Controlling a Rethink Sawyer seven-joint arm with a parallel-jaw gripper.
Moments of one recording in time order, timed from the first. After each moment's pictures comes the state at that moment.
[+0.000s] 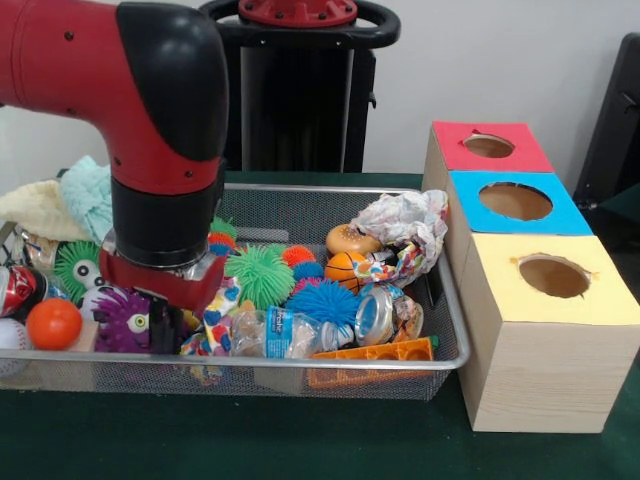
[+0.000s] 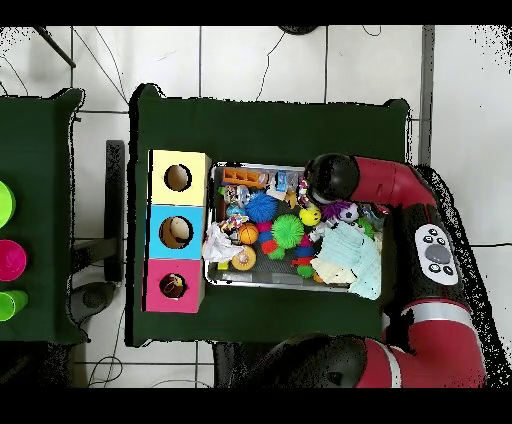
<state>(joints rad) -0.49 -0.38 0.16 1.20 -0.38 0.69 1.96</state>
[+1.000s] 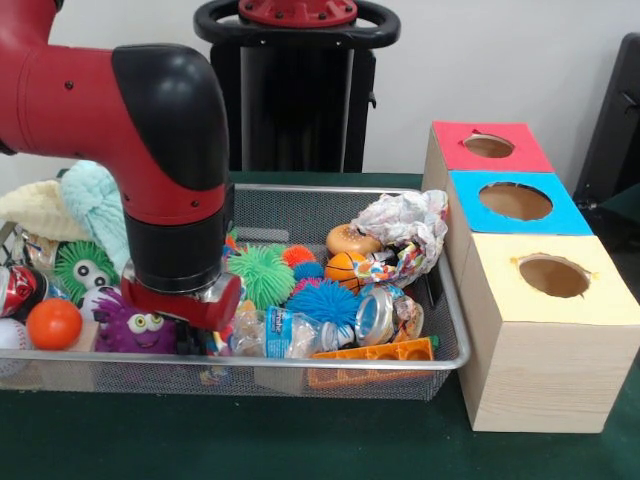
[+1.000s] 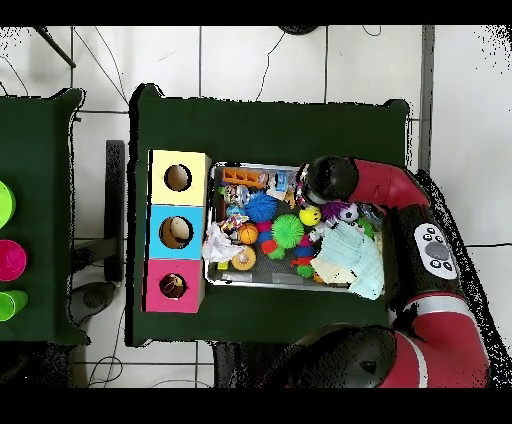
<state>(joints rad) -0.56 -0.33 0.27 1.21 -0.40 0.72 1.95</state>
